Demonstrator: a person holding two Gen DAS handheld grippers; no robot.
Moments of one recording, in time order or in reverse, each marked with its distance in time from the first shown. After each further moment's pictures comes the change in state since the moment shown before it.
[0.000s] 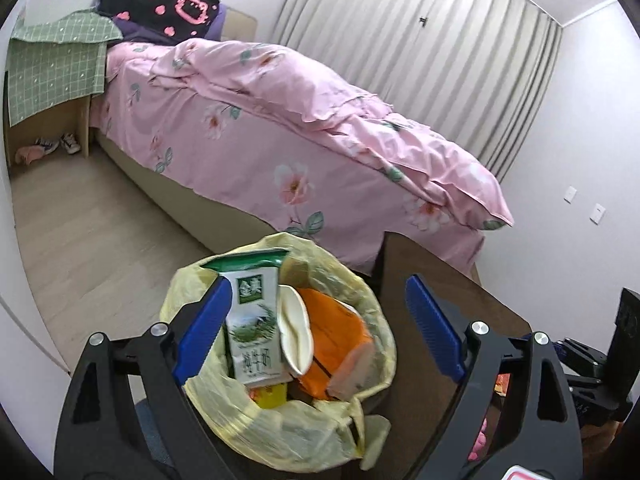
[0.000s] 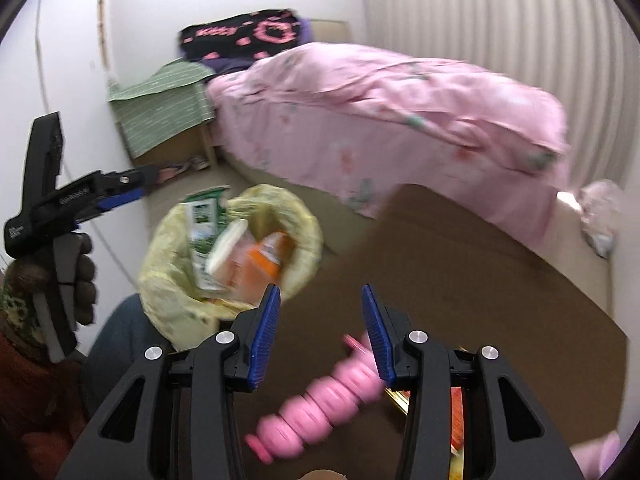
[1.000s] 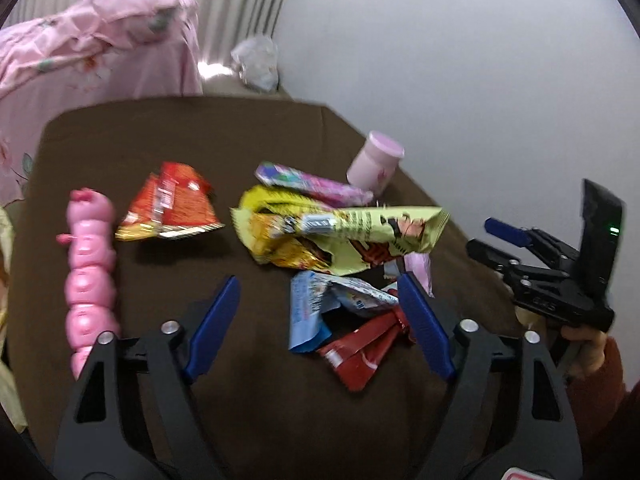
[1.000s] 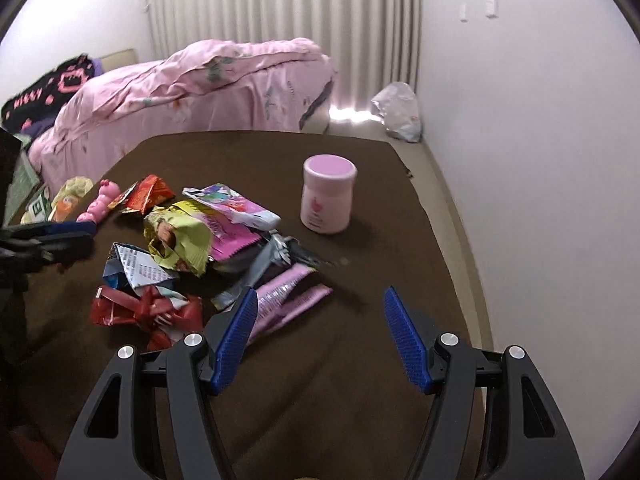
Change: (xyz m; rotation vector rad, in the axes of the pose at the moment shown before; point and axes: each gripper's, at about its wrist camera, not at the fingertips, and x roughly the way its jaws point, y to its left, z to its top) left arm 0.046 -0.275 -0.177 0.579 0.546 -0.577; right arm -0.169 -0.124 -0.223 0.453 -0.001 -0.525
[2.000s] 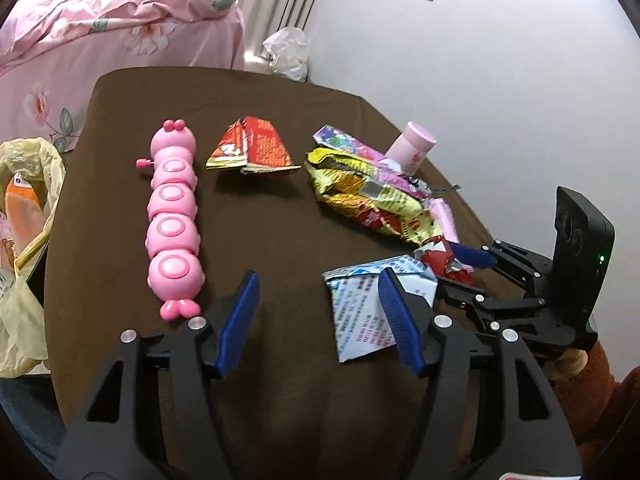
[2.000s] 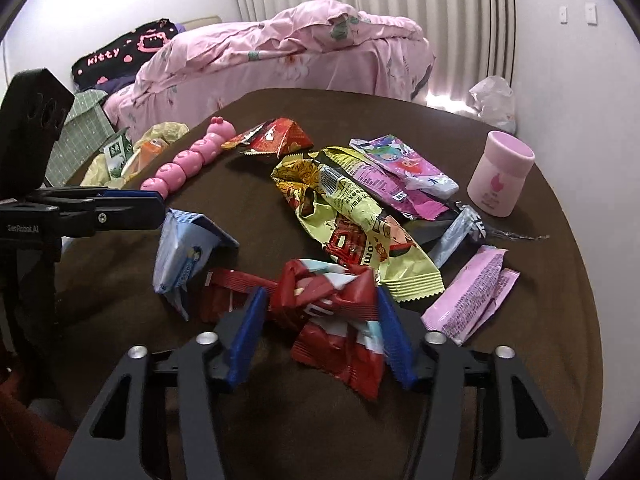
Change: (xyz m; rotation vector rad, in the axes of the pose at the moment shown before) left arm -0.048 0.037 -0.045 -0.092 -0.014 0.041; right arm 0.029 0.096 -0.016 -0.152 0.098 0.300
